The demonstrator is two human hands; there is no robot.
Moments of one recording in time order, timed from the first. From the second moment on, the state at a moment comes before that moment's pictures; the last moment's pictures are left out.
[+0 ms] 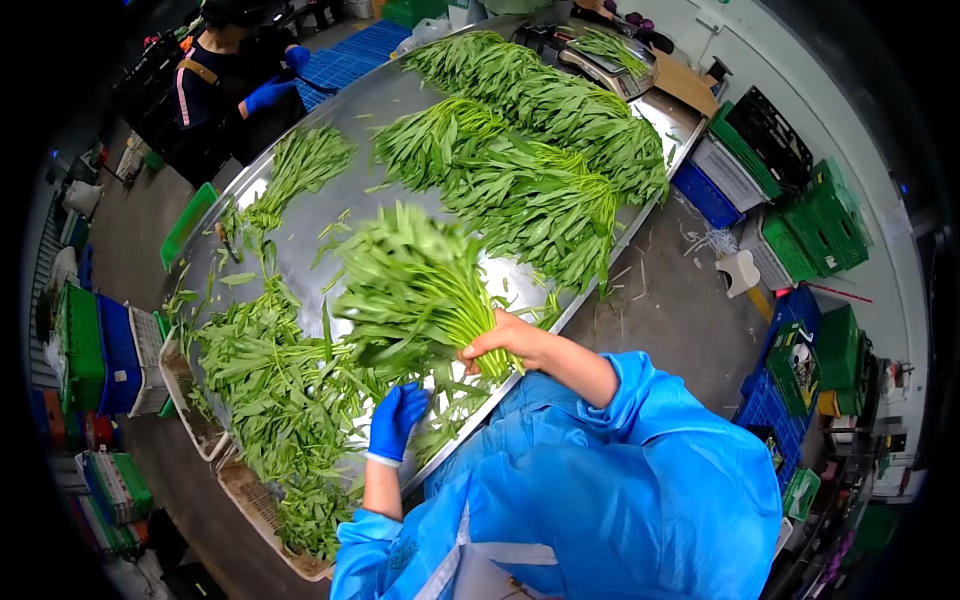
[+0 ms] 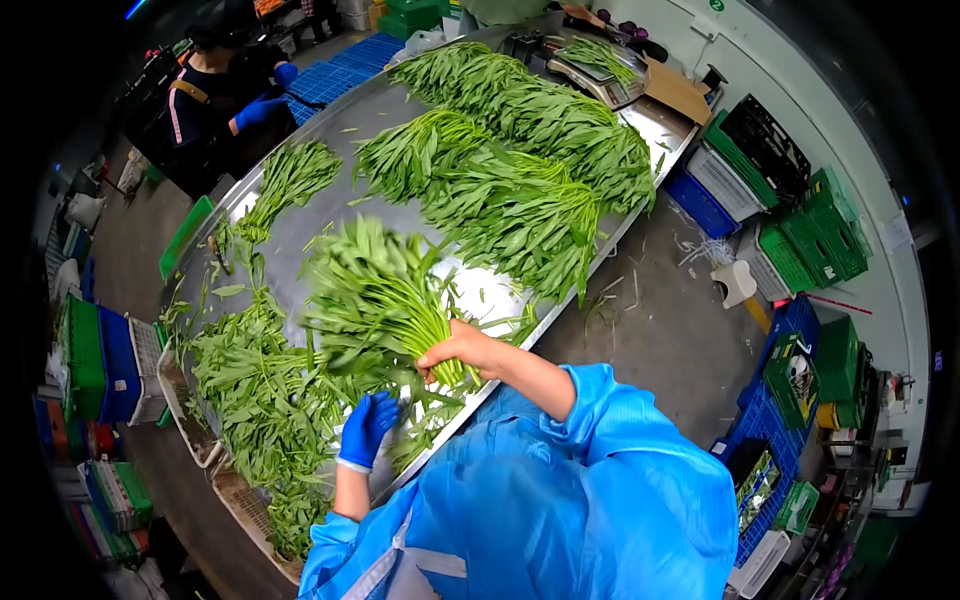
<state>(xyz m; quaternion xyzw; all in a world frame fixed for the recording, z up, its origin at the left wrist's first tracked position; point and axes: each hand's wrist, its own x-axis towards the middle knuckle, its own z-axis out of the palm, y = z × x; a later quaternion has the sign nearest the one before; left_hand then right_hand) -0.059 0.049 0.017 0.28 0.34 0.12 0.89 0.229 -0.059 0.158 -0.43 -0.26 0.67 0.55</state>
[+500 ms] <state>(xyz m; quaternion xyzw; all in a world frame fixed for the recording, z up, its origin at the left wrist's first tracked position) 0.100 0.042 0.072 0.05 0.21 0.28 0.93 0.340 -0.109 0.127 -0.65 -0.72 0.10 0.24</state>
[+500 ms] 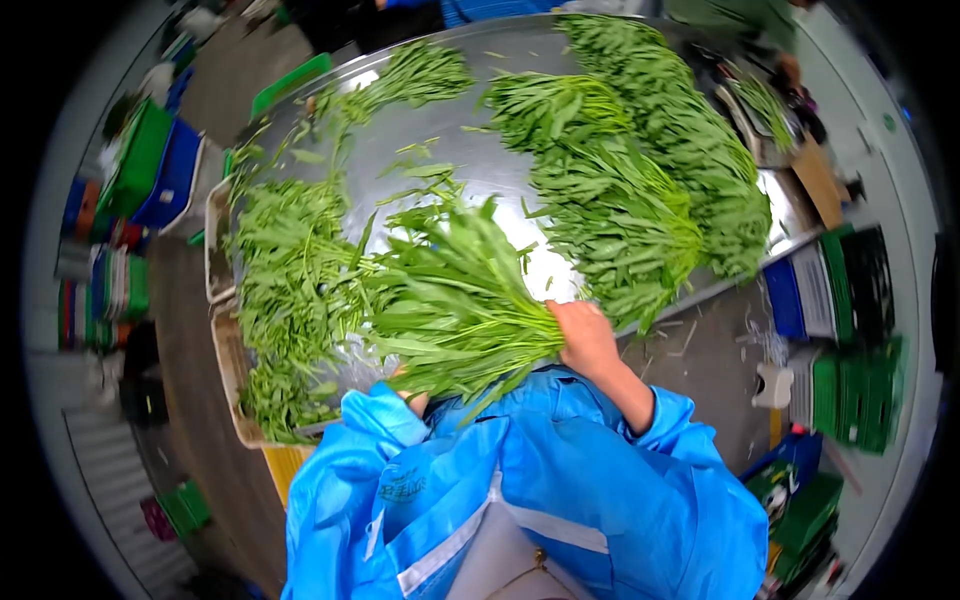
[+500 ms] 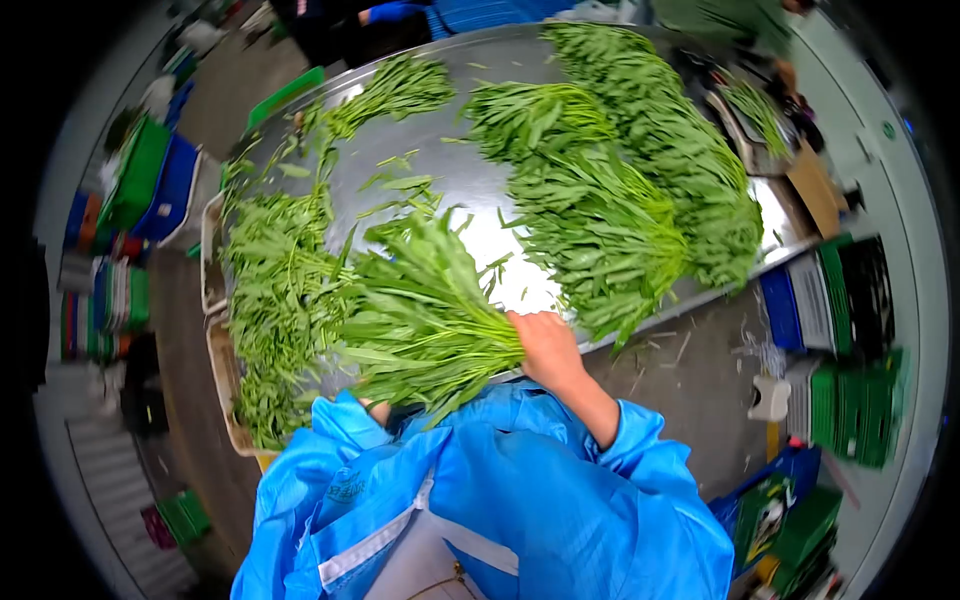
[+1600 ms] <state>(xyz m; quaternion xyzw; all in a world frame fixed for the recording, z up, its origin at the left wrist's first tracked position) 0.261 0.077 0.150 0.42 0.56 0.44 0.56 0.588 -0.065 0.051 -0.61 -0.61 0.28 0.42</state>
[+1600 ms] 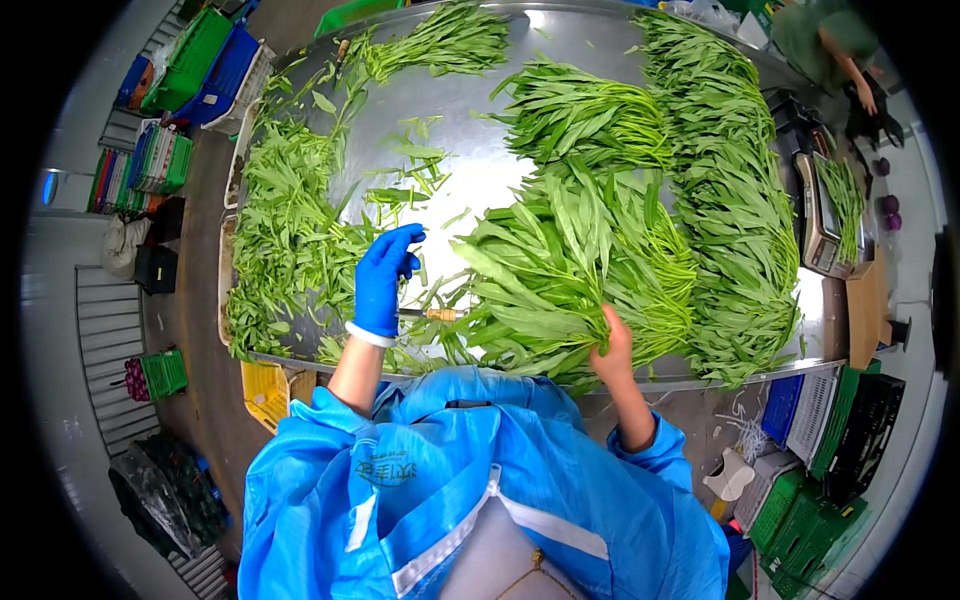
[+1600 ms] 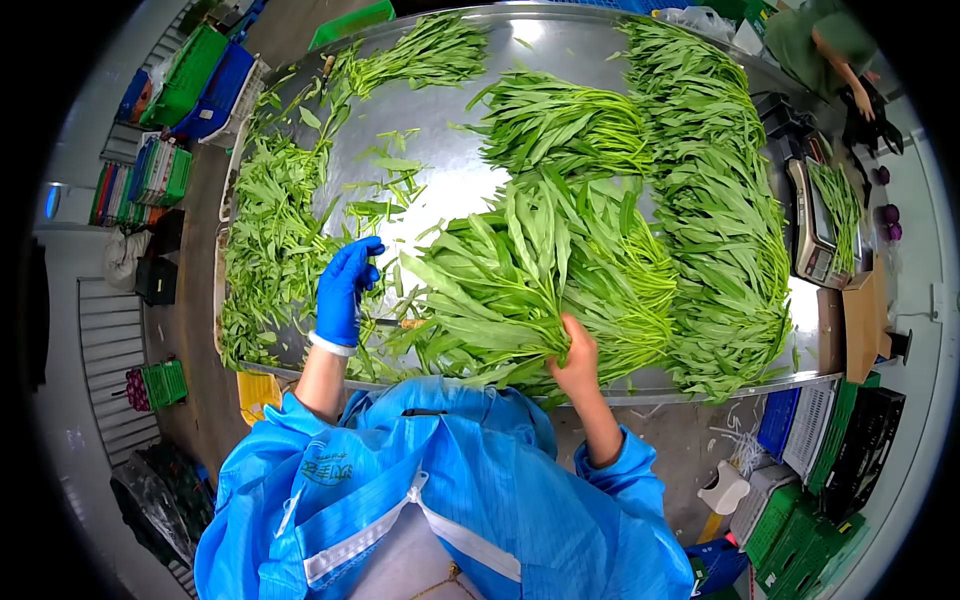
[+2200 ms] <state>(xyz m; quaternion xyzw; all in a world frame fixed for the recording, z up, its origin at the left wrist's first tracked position) 0.229 0.097 0.146 0.58 0.60 0.38 0.40 0.647 -0.051 0.085 -0.63 -0.69 0.18 0.30</state>
